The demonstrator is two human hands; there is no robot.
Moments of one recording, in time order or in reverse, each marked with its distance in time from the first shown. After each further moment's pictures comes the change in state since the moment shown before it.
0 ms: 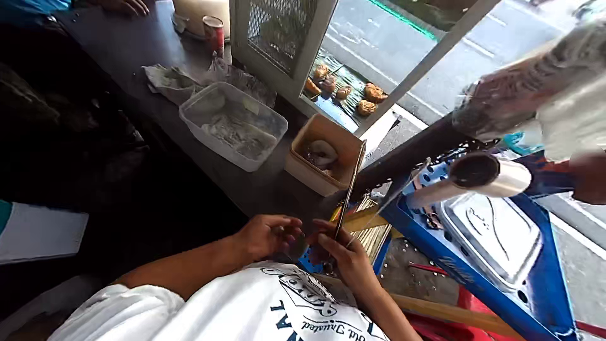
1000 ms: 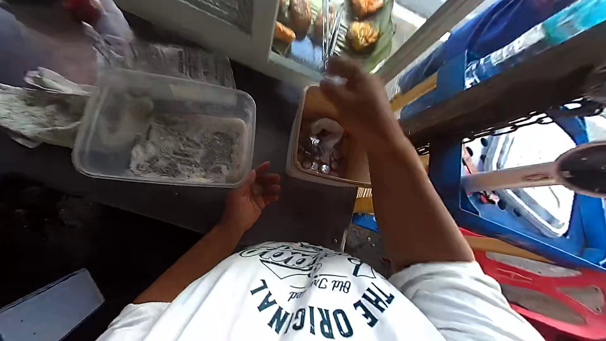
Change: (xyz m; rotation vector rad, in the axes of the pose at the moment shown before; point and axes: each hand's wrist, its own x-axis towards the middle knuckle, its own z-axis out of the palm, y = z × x) left_hand 0.112 0.108 -0.105 -0.013 -0.071 0.211; right_hand 0.271 -0.113 -0.024 -0.777 0.369 -0.046
